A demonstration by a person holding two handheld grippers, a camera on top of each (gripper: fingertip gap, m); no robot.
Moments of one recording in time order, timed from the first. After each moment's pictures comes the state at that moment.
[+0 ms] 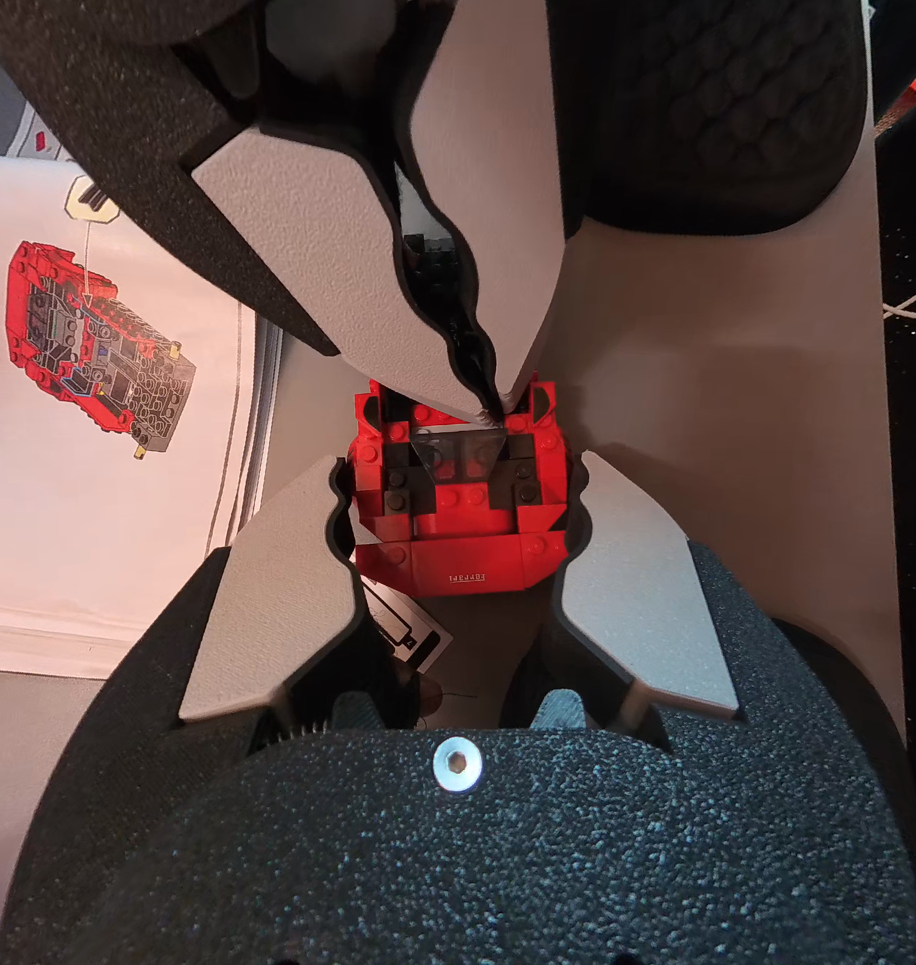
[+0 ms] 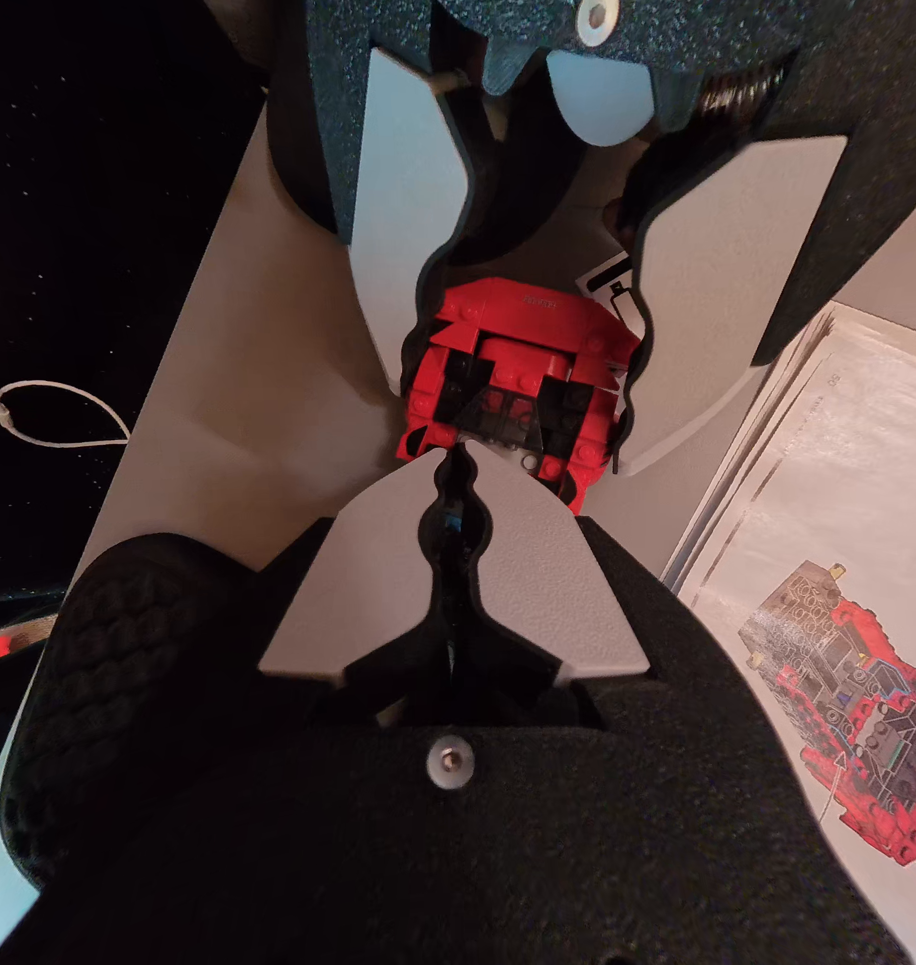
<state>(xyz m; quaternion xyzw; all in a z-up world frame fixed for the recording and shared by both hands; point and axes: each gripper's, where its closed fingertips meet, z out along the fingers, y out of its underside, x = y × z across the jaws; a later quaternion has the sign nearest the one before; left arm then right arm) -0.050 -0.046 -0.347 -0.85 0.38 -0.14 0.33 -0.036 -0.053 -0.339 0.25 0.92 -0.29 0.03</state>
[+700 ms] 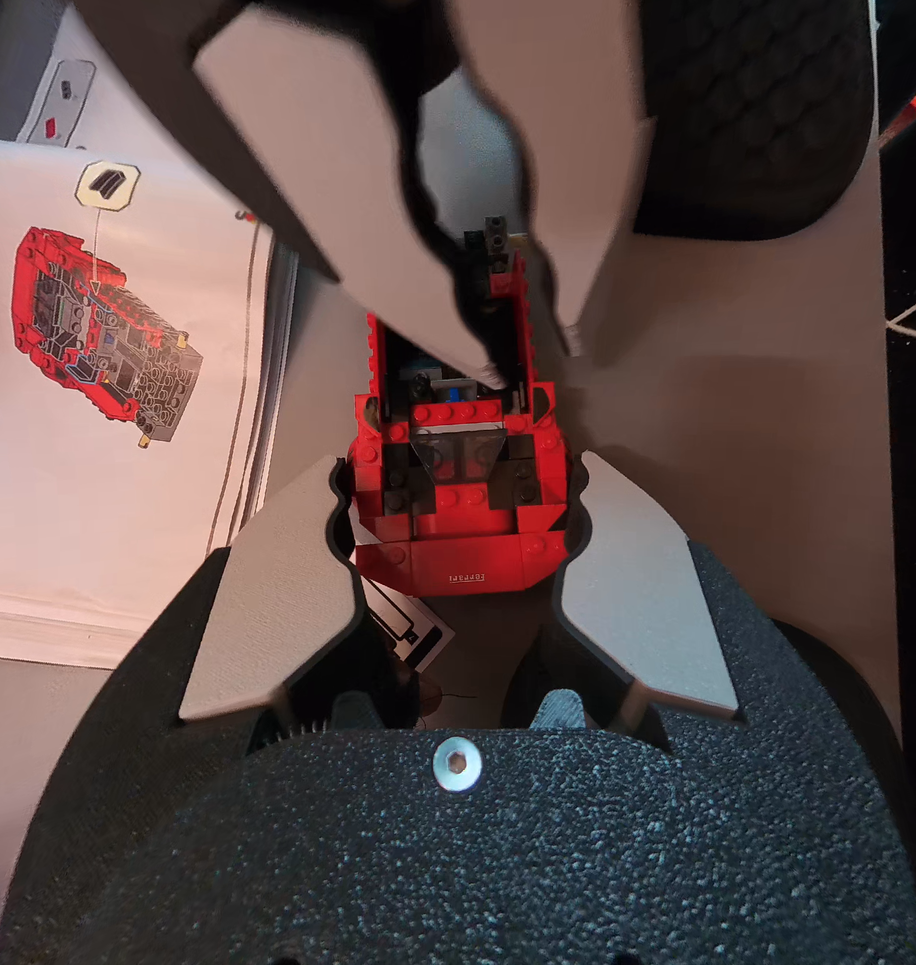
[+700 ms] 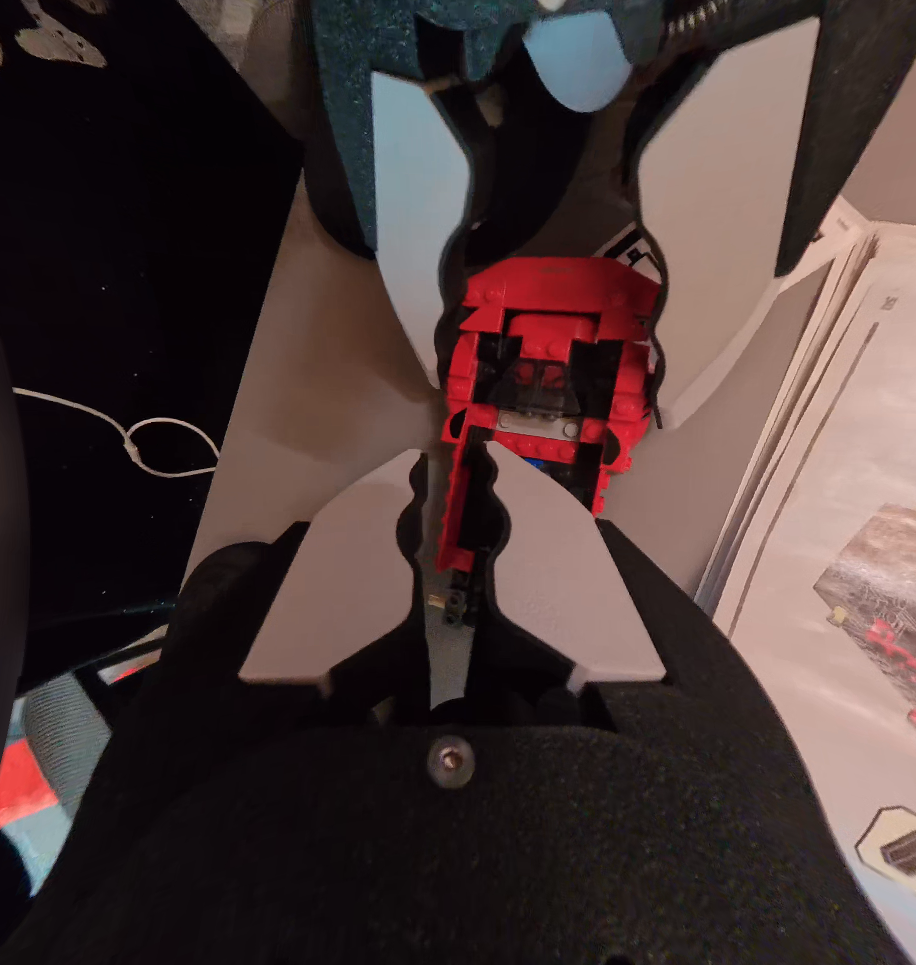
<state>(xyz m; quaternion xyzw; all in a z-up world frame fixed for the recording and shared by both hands) -0.052 -0.046 -0.347 -0.86 0.37 -0.14 0.33 -0.023 -0.052 -0.327 0.31 0.89 -0.32 0.08</state>
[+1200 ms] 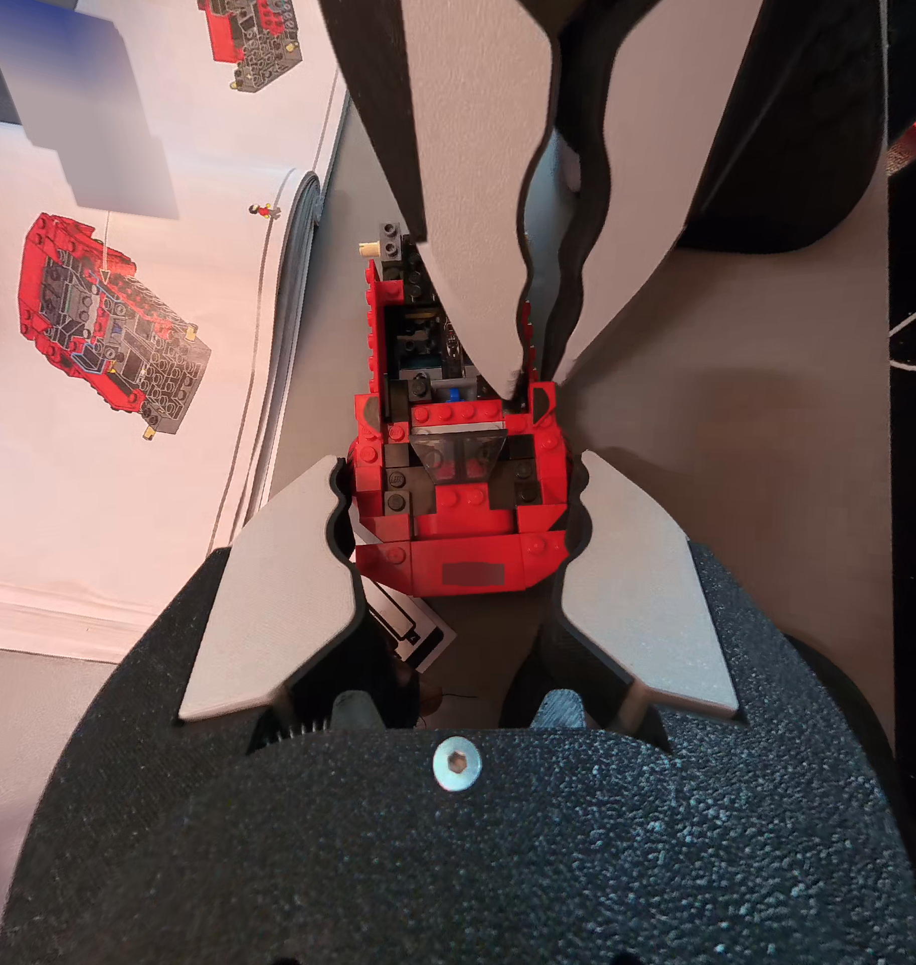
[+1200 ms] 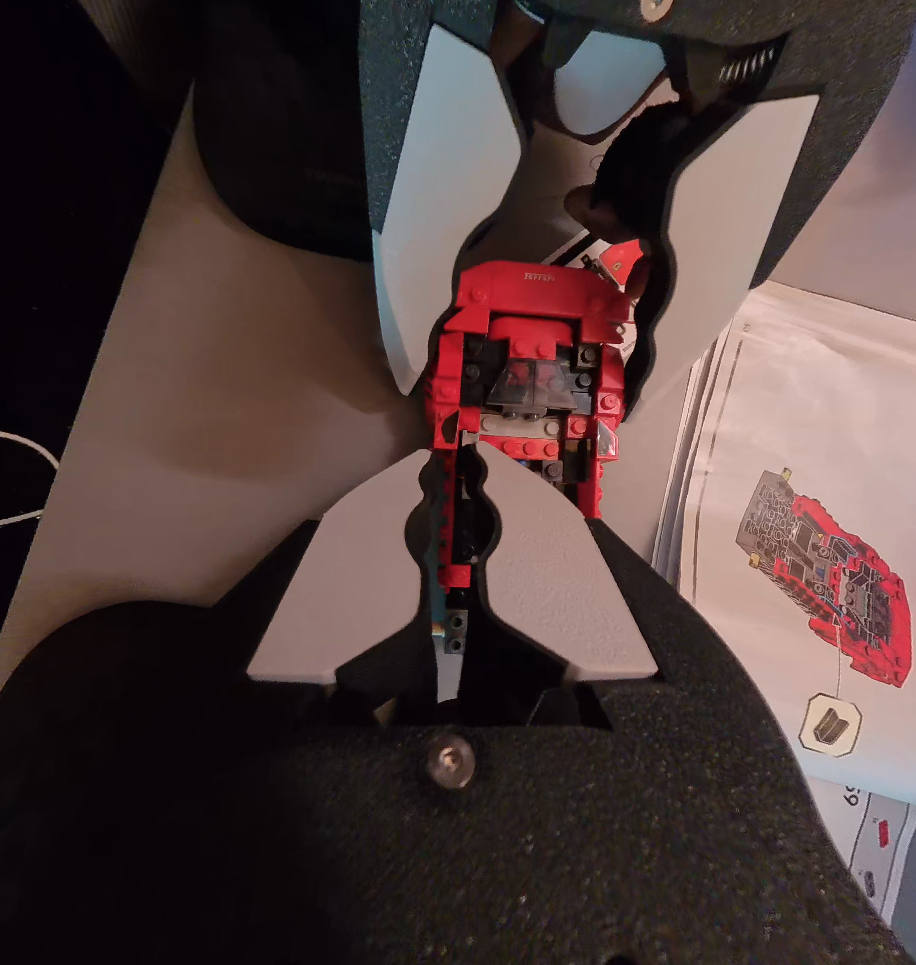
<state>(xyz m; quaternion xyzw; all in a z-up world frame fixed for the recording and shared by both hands) -0.054 -0.044 -0.347 -0.86 0.36 -0.15 0.33 -0.029 -0.050 -0.337 0.30 0.90 -0.29 -0.12</state>
